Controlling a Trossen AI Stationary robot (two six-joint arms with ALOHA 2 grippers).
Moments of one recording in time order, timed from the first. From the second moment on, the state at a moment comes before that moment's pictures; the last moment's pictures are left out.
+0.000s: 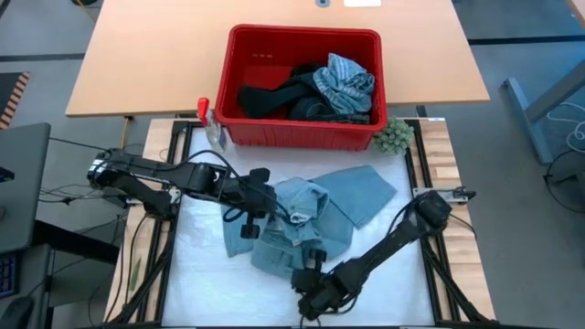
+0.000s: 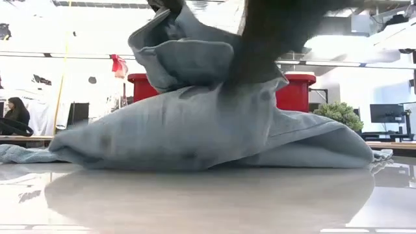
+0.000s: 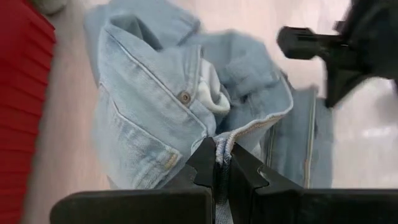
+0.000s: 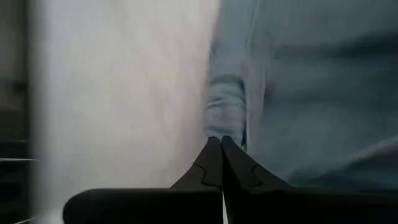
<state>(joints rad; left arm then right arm) -0.16 1.45 1.38 -0.71 -0.11 0.00 0.60 2.12 1.67 -0.65 0.46 0.68</state>
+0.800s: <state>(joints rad) -0.10 1.48 1.72 -0.57 -0.29 -0.23 0.46 1.50 1.65 -0.48 0.35 0.38</state>
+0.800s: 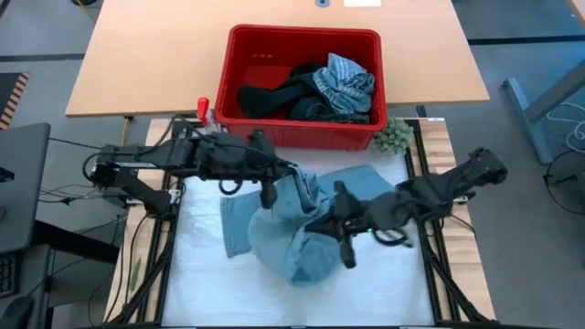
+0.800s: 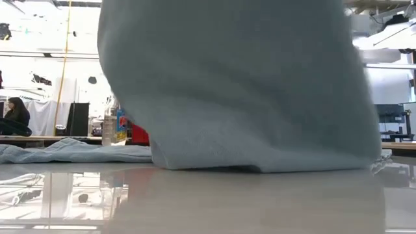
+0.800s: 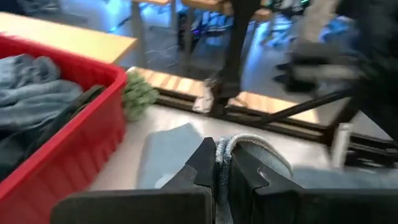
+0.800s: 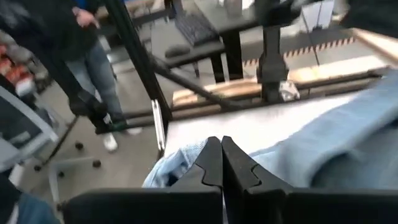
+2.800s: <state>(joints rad) -0.15 1.61 1.56 -0.66 -0.18 -0.46 0.78 1.61 1.38 -0.57 0.47 0.11</state>
